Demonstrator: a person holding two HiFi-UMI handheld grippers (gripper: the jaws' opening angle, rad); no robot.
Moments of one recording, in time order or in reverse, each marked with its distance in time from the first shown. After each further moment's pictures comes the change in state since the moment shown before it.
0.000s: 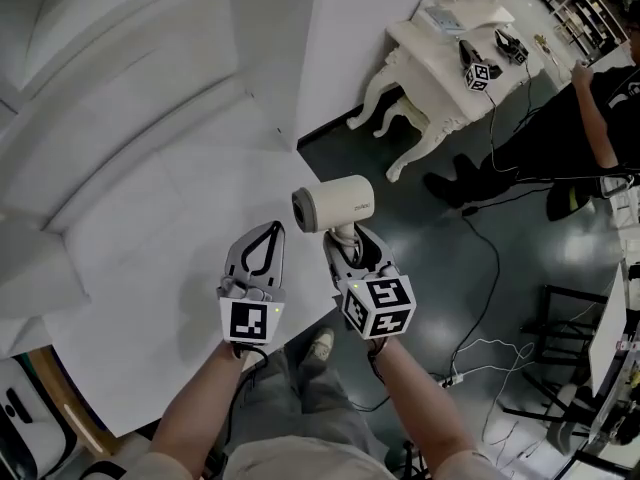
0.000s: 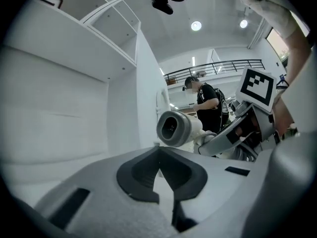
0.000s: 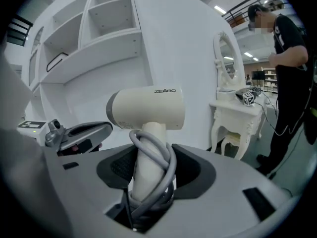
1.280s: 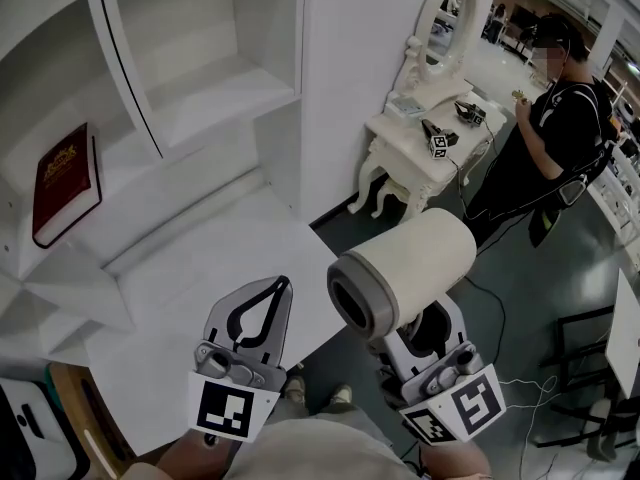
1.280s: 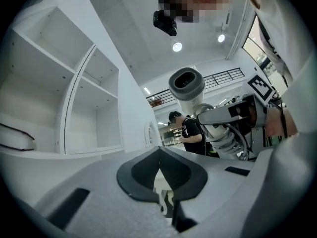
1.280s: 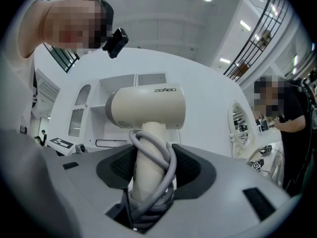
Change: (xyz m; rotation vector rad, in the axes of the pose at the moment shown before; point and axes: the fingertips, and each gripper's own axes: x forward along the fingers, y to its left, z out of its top) left arm -0.186 -0.058 0.319 0.159 -0.161 -0.126; right arm -0.346 0.151 0.245 -0.146 -0.636 0.178
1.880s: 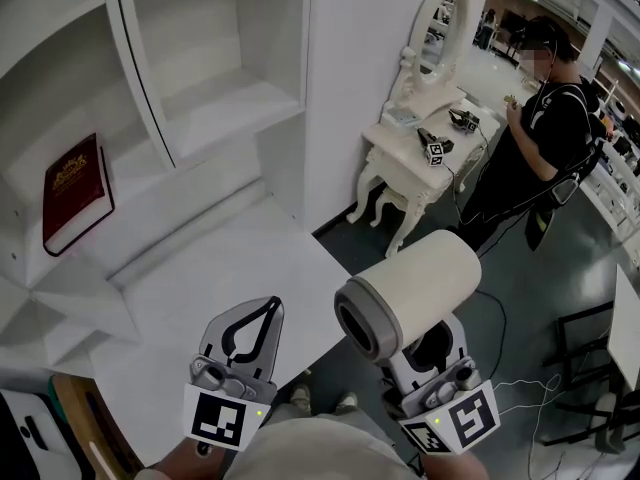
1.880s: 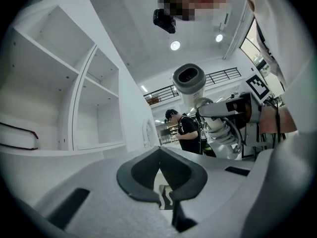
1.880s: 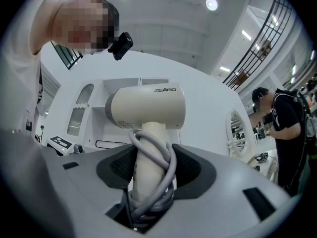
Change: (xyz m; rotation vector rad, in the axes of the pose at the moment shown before) left arm -0.038 0.011 -0.014 -0.008 0.028 -0.039; right arm -0.013 0.029 0.002 -0.048 -0.055 -0.042
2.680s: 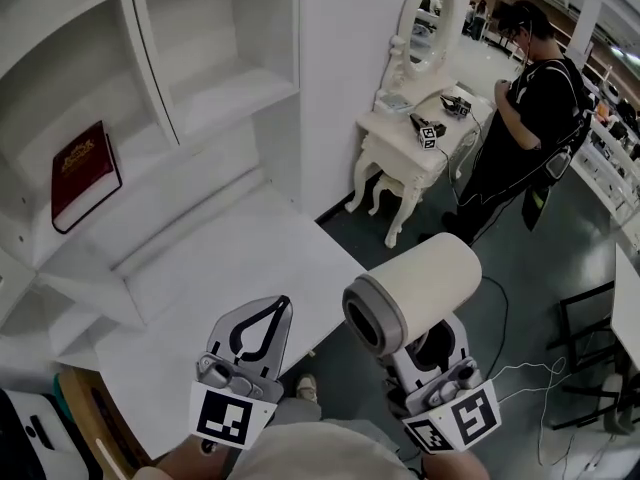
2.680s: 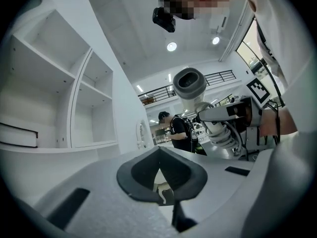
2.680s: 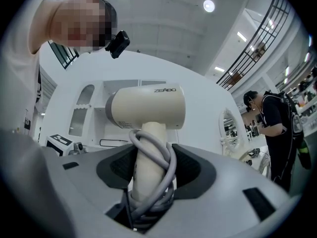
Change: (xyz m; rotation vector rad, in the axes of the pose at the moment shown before) left arm -0.043 -0.043 0.005 0.002 -0.004 -0.058; right arm -0.061 0.029 -0.006 0.028 0.007 -0.054
